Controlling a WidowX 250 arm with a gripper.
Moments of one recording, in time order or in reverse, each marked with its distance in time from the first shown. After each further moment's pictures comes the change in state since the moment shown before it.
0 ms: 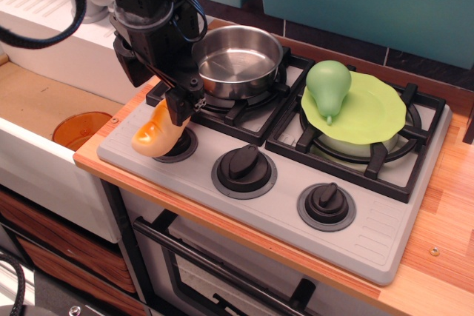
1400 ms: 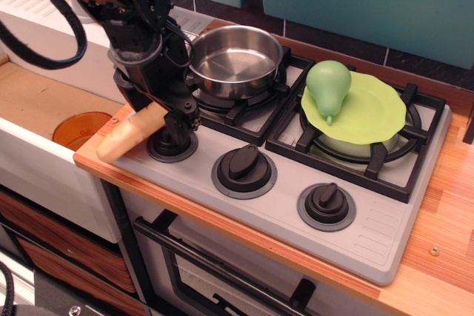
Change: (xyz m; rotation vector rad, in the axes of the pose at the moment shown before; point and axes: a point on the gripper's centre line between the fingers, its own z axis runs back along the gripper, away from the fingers) arm -0.006 0.001 -0.044 -0.067 -0.035 0.068
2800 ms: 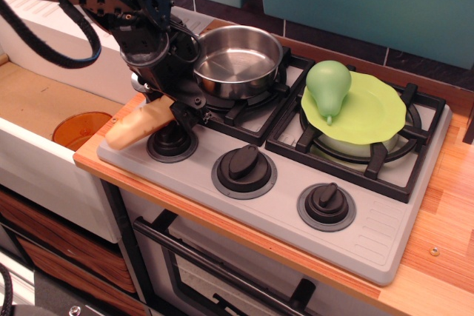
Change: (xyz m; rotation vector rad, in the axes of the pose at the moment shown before) arm 0.009 -0.002 -0.013 -0.036 -0.043 0.003
